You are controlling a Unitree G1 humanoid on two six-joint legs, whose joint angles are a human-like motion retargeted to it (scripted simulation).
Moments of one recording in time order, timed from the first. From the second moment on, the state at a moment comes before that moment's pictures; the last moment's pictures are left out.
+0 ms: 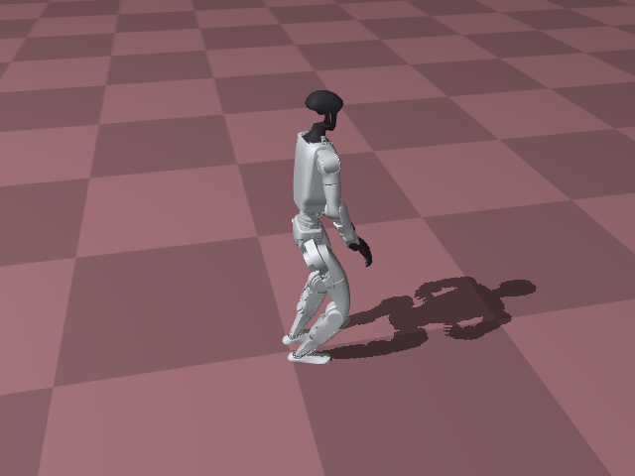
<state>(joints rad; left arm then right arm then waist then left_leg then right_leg) -0.19 0.23 -0.56 1.11 0.45 -0.17 0.32 -0.21 -0.20 0.73 1.06 -0.47 -0.21 -0.28 0.05 -0.19 0.08 -0.29 -0.15 0.21 0.68 -0.64 0.10 -0.38 -0.24 -0.23 0.91 -0.80 0.03</state>
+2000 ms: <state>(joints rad) -0.32 0.10 -0.90 1.35 0.61 -0.07 0.54 -0.73 -0.08 1.15 -0.10 0.16 -0.42 -0.16 0.05 0.04 0.16 -0.65 -0.02 -0.09 0.93 -0.60 -0.01 -0.52 0.03 -0.20 0.77 -0.55 0.01</state>
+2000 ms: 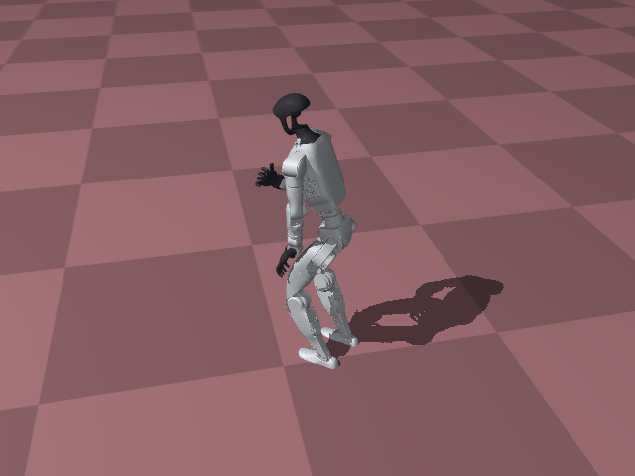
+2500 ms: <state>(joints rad) -0.49 0.04 -0.89 1.24 0.61 -0.09 0.45 -0.62 -0.22 1.16 -0.10 0.17 -0.38 -0.04 -0.09 -0.05 0.07 -0.35 -0.12 0.10 0.77 -0.65 0.07 -0.47 -0.31 -0.30 1.23 -0.58 0.00</state>
